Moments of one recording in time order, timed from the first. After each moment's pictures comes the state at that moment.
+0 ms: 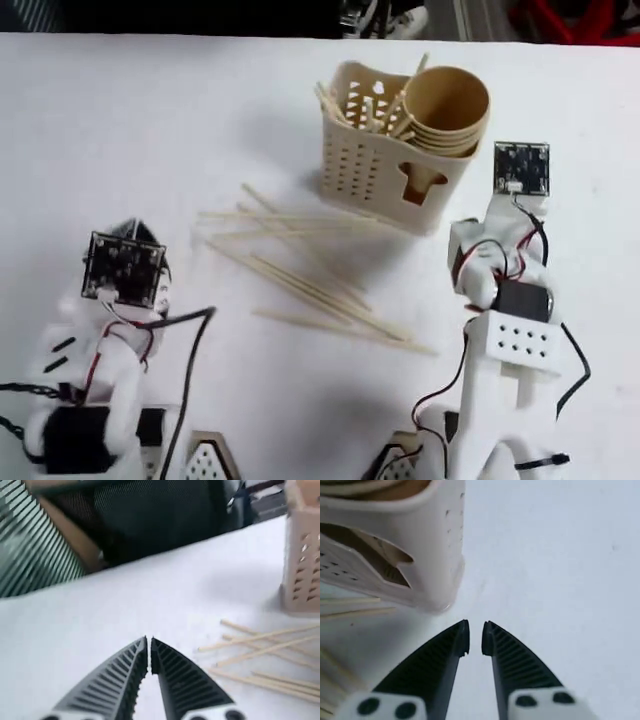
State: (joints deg) left arm -7.0 -89.8 58.8 63.9 -18.2; right arm 9.1 -45.8 52.5 46.1 9.8
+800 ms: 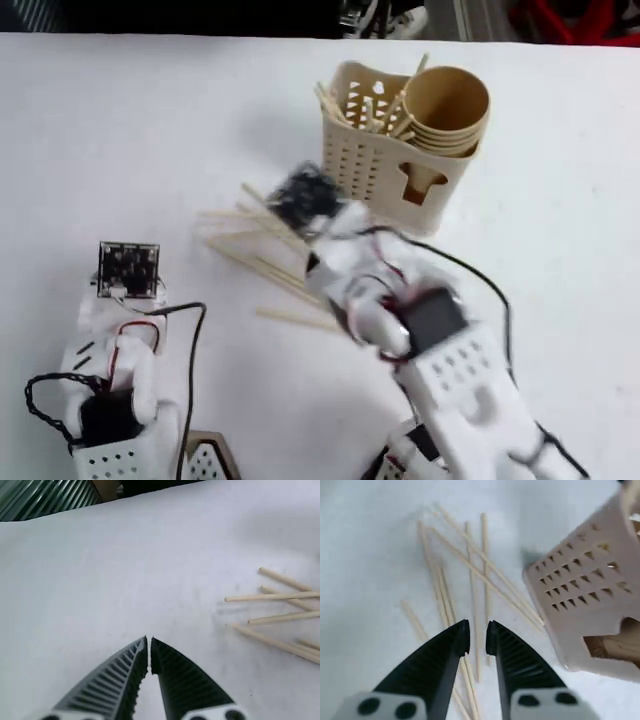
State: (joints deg) left arm -16.9 -104.0 88.7 54.7 -16.7; right arm -33.8 -47.0 36.0 67.7 22.4
